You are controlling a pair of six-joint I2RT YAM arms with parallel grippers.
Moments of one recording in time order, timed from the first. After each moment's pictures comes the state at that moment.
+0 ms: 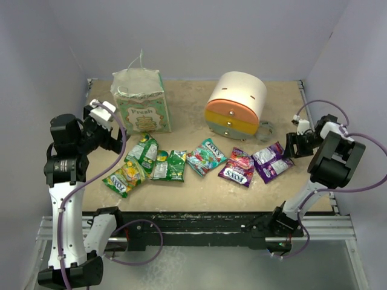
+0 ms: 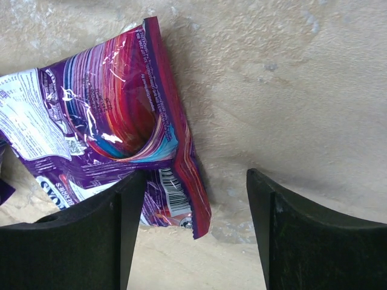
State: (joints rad) left arm 0.14 0.82 1.12 -0.72 0.54 0.40; right arm -0.52 1.84 1.21 -0.84 -0.44 -0.67
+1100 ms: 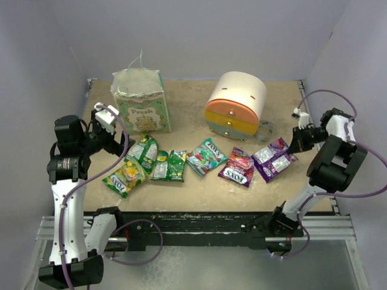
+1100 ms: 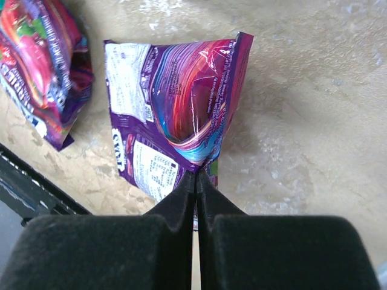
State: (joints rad) left arm 0.15 0.82 1.07 -0.73 0.65 0.41; right arm -0.53 1.83 1.34 -1.12 -0.60 -0.86
